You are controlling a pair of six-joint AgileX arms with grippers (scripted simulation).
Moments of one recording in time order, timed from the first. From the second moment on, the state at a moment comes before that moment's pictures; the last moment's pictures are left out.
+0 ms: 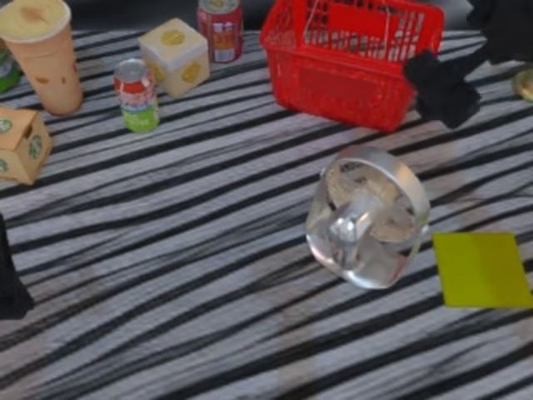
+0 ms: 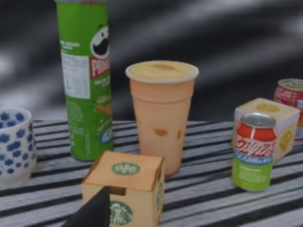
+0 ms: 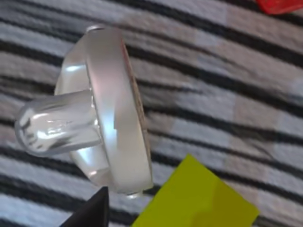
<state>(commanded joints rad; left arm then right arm) 0.00 0.00 0.00 0.00 0.00 0.00 0.42 1.71 1.78 -1.23 -0.01 -0.27</state>
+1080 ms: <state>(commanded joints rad) 0.00 0.00 0.00 0.00 0.00 0.00 0.53 2.18 2.15 -1.54 0.00 -0.35</state>
